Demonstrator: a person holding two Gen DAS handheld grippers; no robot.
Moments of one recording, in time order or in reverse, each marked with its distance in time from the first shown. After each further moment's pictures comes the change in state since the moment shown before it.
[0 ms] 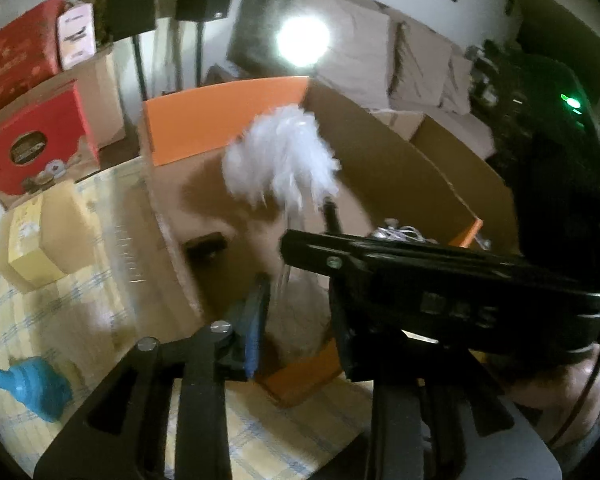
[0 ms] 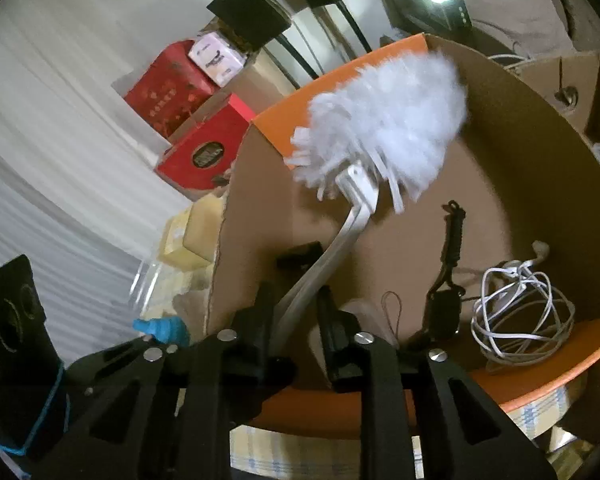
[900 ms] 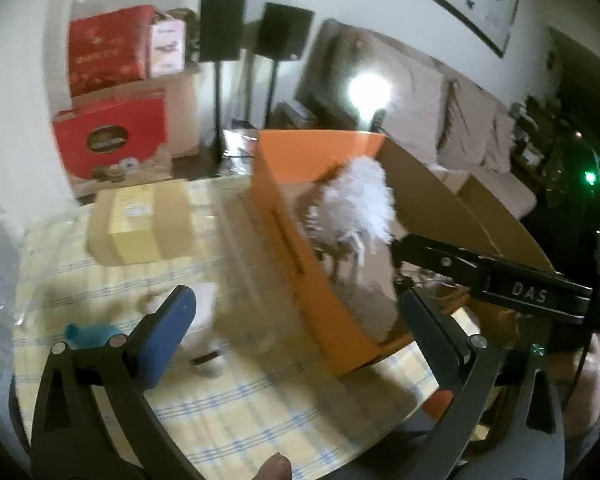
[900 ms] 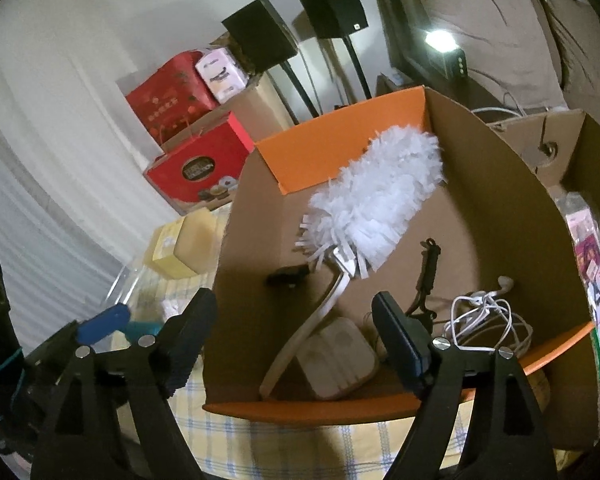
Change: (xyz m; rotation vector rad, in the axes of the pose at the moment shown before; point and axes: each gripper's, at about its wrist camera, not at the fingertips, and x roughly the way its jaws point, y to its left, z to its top) left arm -0.073 0.059 -0.026 -0.148 -0.173 0.137; right arm -0.023 0.023 -0.005 -0.121 -0.100 -0.107
